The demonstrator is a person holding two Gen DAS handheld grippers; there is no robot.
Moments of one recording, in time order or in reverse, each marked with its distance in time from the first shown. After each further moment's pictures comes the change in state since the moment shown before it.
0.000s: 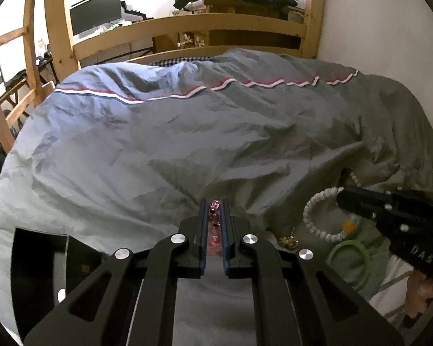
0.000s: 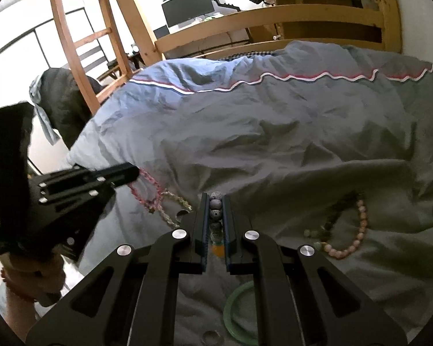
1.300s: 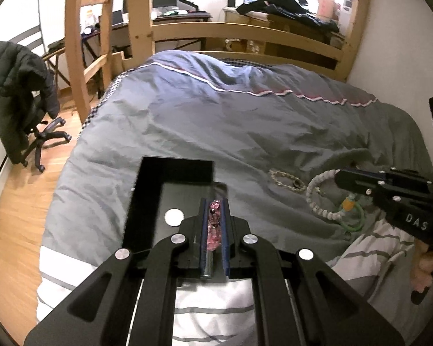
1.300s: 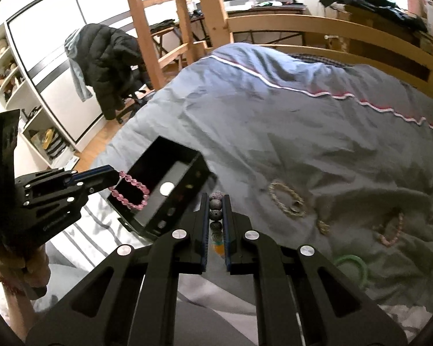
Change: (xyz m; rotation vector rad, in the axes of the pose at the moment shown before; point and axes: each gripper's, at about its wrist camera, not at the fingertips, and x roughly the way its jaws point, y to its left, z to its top) left arm -0.153 0.127 -0.058 -0.178 0.042 0.079; right arm -0.028 0.181 0.017 -0.189 0.138 0.103
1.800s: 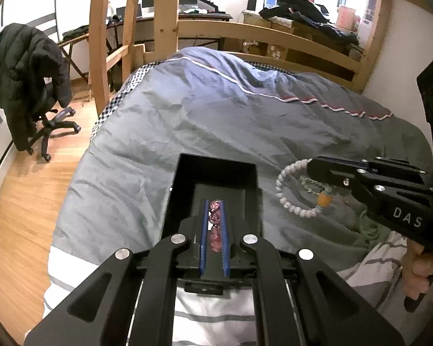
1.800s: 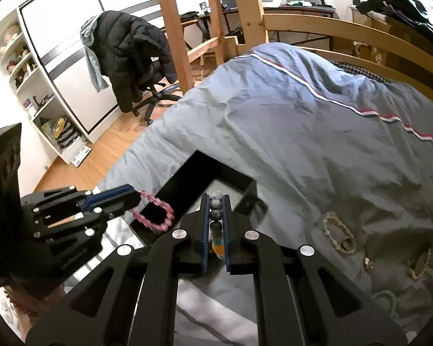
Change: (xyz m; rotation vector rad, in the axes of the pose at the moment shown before) left arm 0.015 0.053 -0.001 -0.063 -0.006 0.021; right arm 0.054 0.061 0.039 -0.065 0.022 0.060
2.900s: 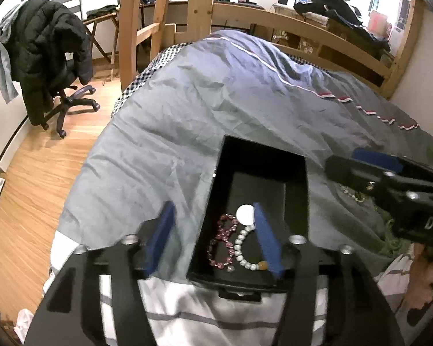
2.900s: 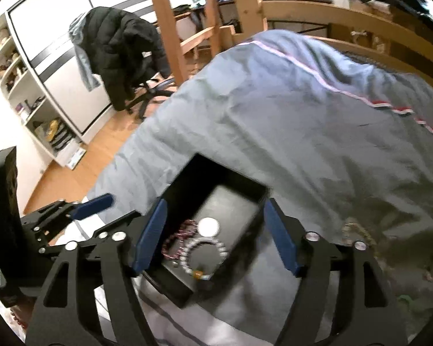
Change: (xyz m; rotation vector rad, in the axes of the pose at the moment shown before) left arm 0.027 0.033 -0.009 -0.099 0.043 0.082; right arm 0.027 0.002 0.006 0.044 0.014 -0.061
